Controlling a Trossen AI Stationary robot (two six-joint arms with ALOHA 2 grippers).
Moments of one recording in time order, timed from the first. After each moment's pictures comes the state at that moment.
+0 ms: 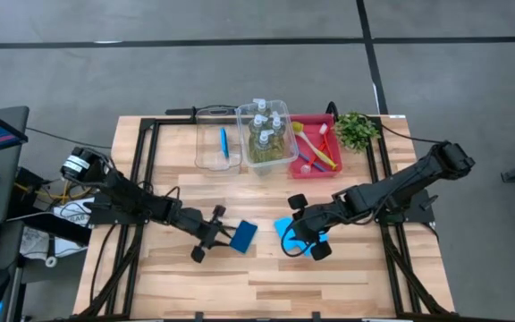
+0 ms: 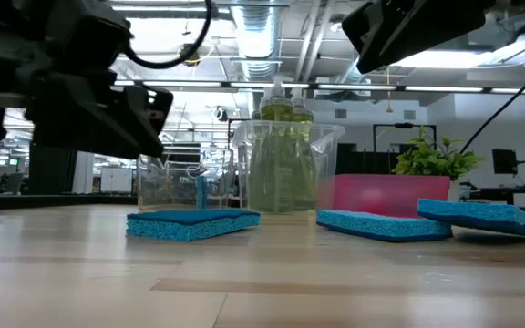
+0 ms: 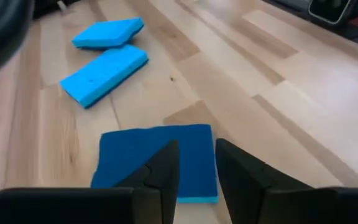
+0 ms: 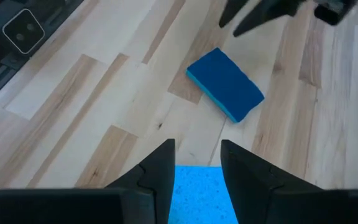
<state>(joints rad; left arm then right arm) -0.39 1.52 0.39 0.63 -0.03 0.25 0.36 1.25 0.91 -0.34 0.09 -0.12</state>
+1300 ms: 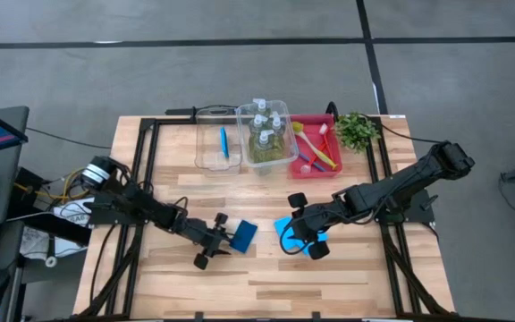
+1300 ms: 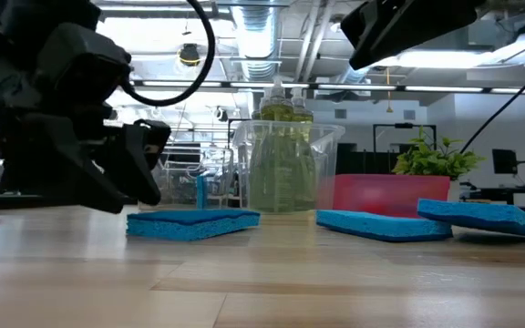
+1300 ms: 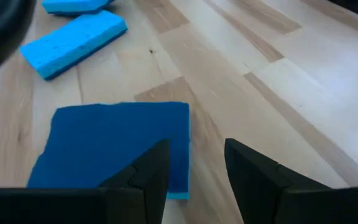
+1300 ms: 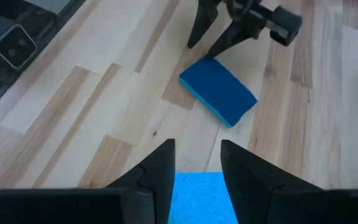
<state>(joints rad) -0.46 1.72 0.41 0.77 -0.08 0.16 0.36 1.25 0.91 -0.31 0.11 -0.08</state>
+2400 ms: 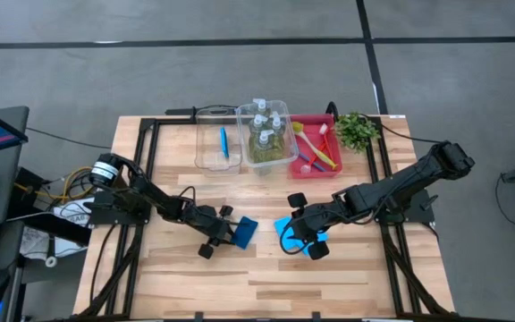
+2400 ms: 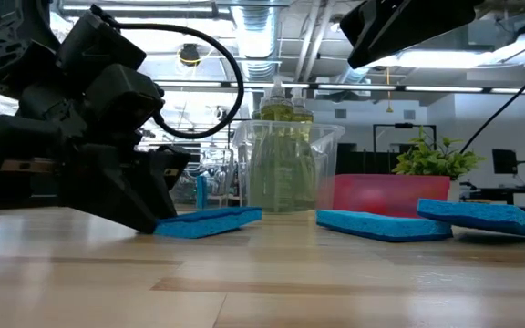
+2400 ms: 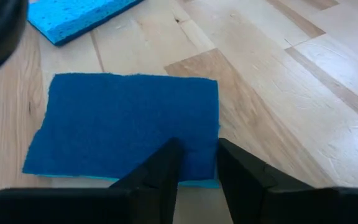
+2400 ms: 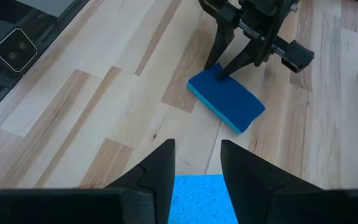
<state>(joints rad) -0.27 1.80 0.41 0.72 0.09 0.20 0.36 1.25 0.91 -0.30 0.11 -0.08</state>
